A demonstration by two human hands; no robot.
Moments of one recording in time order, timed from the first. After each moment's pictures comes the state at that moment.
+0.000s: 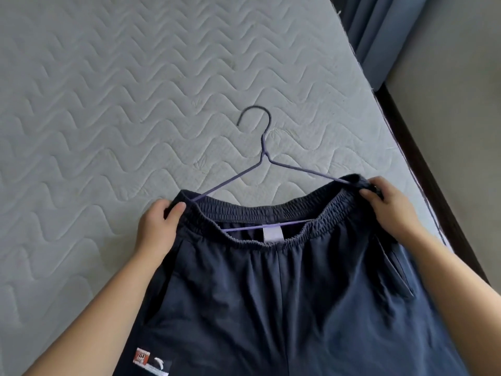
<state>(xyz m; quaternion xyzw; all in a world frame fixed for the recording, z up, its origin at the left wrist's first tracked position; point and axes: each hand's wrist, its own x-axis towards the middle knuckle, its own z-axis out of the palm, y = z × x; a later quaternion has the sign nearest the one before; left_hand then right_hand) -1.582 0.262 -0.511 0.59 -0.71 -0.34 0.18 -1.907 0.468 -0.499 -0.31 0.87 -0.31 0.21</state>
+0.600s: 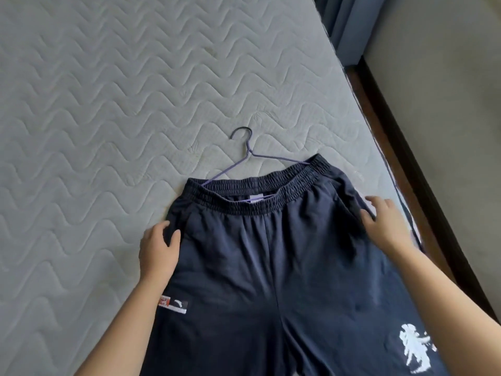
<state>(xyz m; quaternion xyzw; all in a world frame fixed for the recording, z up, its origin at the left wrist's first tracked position) -1.525 0.340 -0.485 0.63 -0.72 -0.28 0.07 -1.863 0.577 -0.490 -0.23 0.94 -0.16 0.21</state>
